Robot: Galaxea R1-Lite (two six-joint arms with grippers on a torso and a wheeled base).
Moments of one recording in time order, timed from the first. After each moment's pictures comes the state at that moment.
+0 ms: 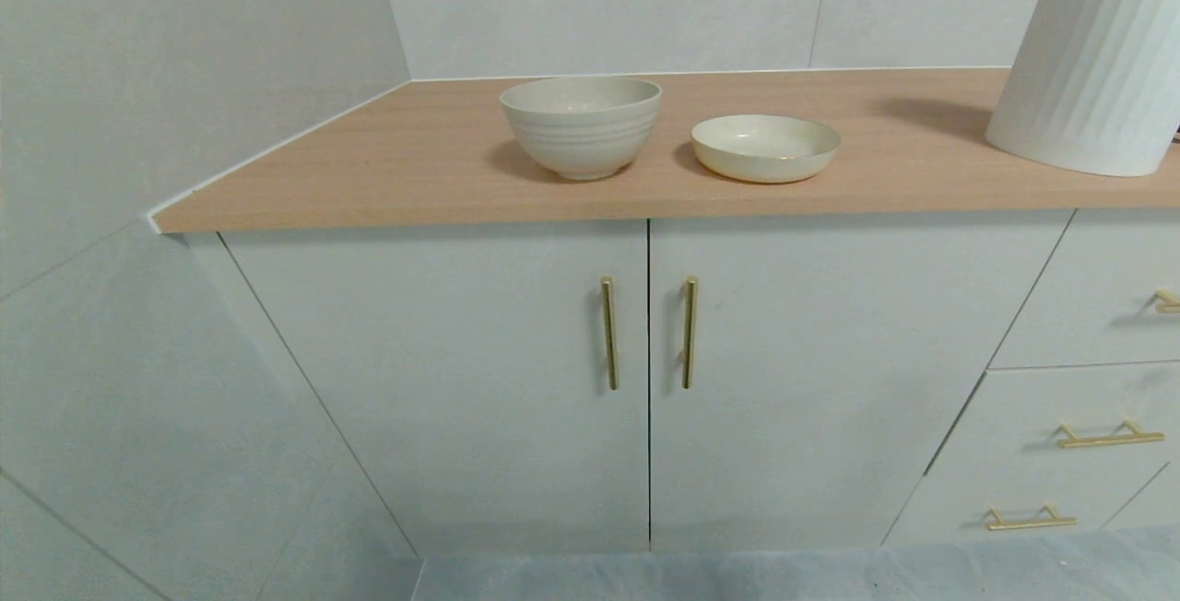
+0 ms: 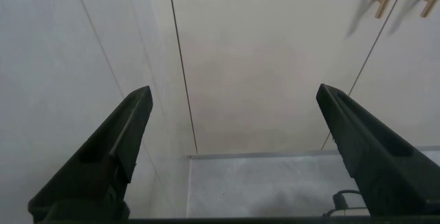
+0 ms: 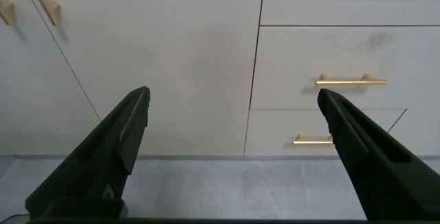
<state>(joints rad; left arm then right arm) 0.00 0.00 0.00 0.00 -0.02 0.01 0.00 0.00 0.00 0.00 0.00 -0.01</state>
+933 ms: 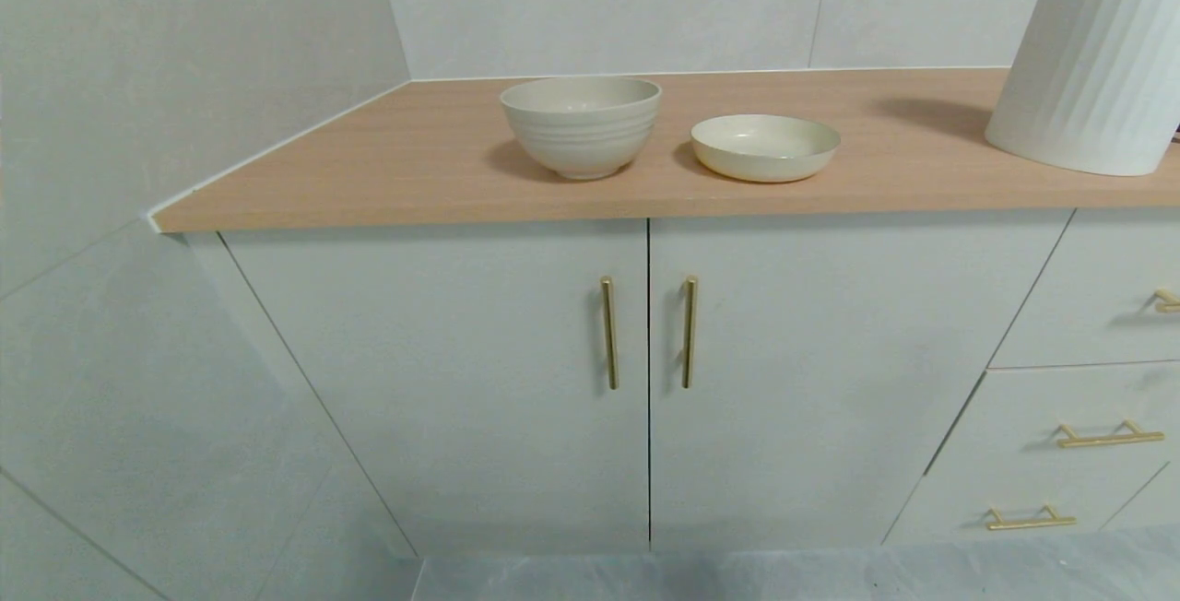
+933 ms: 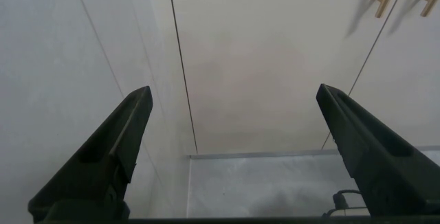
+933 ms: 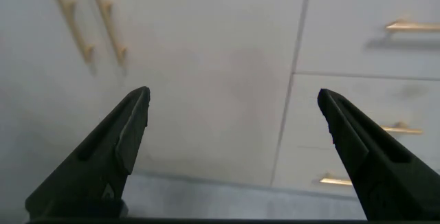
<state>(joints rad) 0.00 0.00 0.00 0.00 -0.02 0.01 0.01 0.14 -0.22 0.02 0.16 0.02</state>
